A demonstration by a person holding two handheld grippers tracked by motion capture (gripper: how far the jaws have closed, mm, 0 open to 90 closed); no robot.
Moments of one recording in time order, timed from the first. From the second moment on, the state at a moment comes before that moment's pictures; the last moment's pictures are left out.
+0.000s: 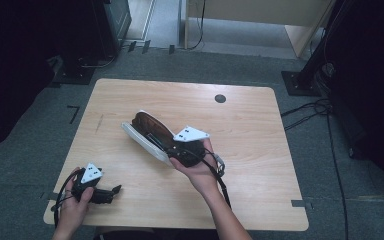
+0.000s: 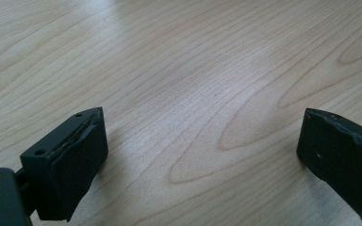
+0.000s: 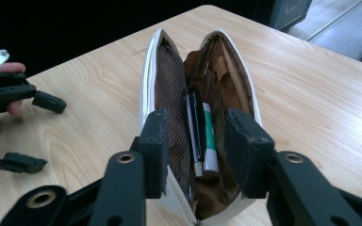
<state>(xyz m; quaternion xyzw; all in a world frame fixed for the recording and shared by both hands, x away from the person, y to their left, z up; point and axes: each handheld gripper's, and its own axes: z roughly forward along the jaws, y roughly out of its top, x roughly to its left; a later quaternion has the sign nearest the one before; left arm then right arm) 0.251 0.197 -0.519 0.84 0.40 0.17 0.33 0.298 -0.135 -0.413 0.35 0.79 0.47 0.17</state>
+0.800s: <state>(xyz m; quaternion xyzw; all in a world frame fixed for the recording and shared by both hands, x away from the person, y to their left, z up) 0.251 0.197 -0.519 0.84 0.40 0.17 0.33 0.264 -0.218 -0.450 0.42 0.77 0.46 0.15</state>
